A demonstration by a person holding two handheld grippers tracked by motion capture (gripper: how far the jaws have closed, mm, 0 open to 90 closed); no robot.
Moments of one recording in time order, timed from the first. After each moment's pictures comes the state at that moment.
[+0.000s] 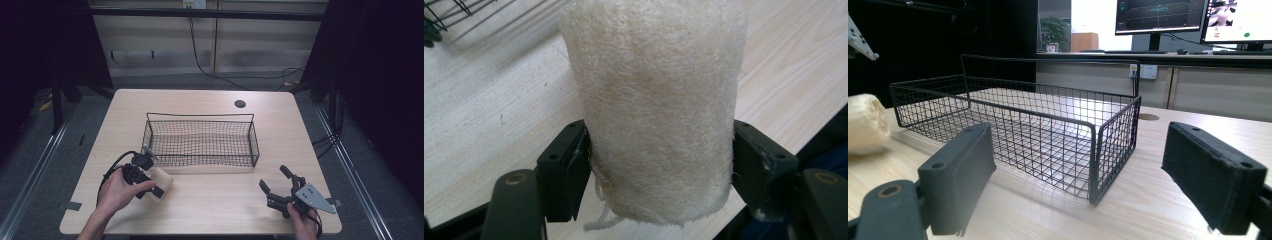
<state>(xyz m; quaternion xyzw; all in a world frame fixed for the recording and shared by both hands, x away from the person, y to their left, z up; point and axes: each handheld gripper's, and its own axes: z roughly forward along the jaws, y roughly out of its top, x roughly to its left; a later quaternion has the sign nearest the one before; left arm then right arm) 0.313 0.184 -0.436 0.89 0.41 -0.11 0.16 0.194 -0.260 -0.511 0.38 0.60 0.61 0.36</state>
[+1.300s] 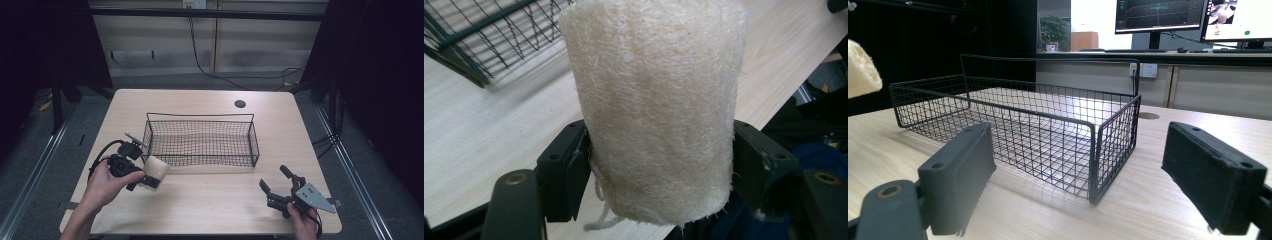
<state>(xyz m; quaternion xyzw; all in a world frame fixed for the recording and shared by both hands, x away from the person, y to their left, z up) 0.311 0.200 -0.380 0.87 0.41 -0.10 0.24 0.194 -0.261 -0.511 0.38 0.60 0.61 0.36</state>
